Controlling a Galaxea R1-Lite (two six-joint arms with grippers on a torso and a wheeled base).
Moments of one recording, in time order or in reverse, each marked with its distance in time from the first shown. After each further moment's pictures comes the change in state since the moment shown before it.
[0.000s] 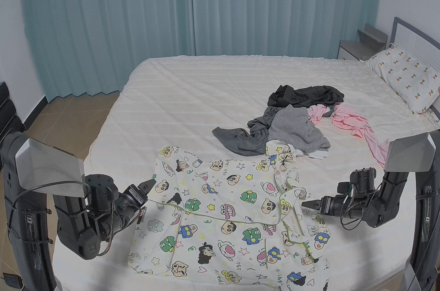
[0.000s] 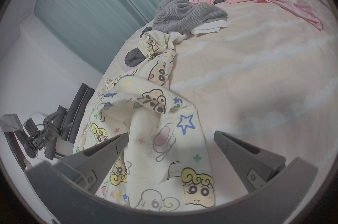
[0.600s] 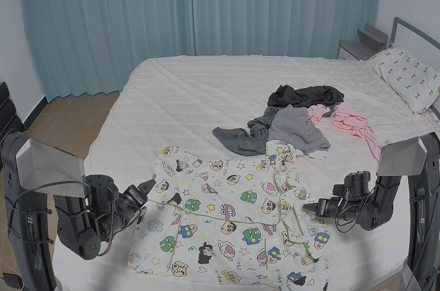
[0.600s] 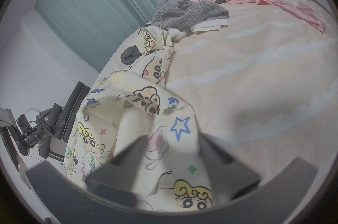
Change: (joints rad) left arm 0.000 0.003 0.002 0.000 0.002 -0.001; right arm 0.018 0.057 -0.030 -0.047 -0.051 0.011
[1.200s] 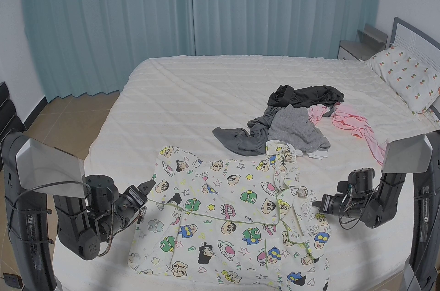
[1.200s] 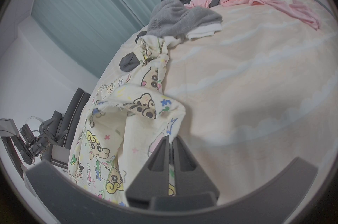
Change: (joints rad) left arm 0.000 0.000 0.004 0.000 0.007 0.001; right arm -0.047 -0.065 0.027 0.027 -0.003 0.026
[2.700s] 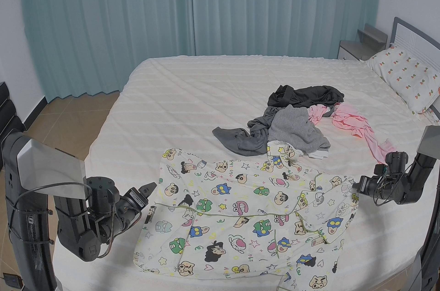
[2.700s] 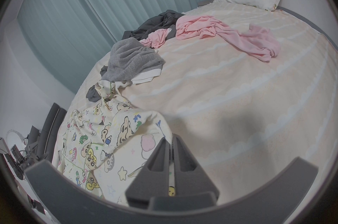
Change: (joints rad) left arm -0.009 0.003 0.020 0.000 -0.010 0.002; right arm -0.298 -0.092 -0.114 0.218 -0.028 -0.164
